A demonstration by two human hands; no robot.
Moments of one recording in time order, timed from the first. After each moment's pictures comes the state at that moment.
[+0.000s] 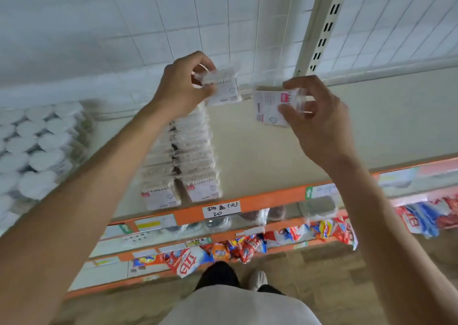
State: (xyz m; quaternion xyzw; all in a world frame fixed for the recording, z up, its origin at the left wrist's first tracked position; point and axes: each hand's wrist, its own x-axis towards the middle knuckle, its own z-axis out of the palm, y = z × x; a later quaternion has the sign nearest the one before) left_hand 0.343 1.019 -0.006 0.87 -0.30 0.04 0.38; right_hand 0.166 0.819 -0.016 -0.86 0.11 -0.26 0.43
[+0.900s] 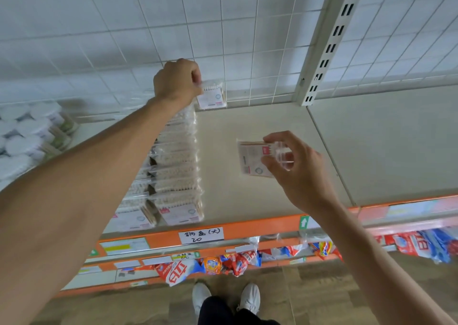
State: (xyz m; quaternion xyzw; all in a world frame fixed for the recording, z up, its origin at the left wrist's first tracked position) left_hand 0.422 0.972 -0.055 0.96 -0.18 0.09 0.21; right_hand 0.181 0.793 -0.099 -0.89 0.09 -0.15 0.43
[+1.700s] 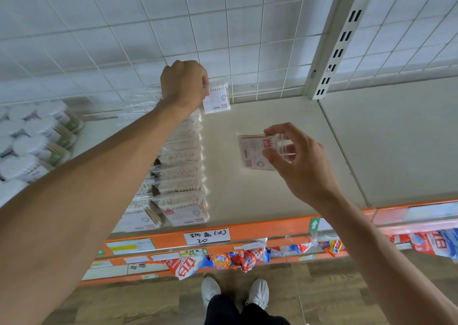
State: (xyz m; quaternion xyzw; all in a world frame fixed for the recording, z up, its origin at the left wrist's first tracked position) left_hand 0.427 0.970 -0.076 0.96 -0.20 0.13 0.12; right_hand 0.200 0.792 -0.107 -0.88 0.08 -0.14 0.44
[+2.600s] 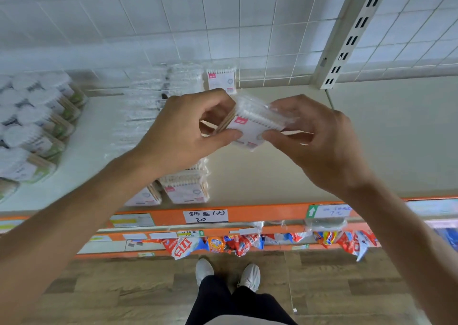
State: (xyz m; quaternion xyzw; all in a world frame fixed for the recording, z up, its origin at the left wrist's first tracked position) left_hand 0.256 1.010 -0.026 0.86 -0.32 -0.05 0.40; right_hand 0.182 0.795 -0.048 -0.85 -0.02 -0.13 0.51
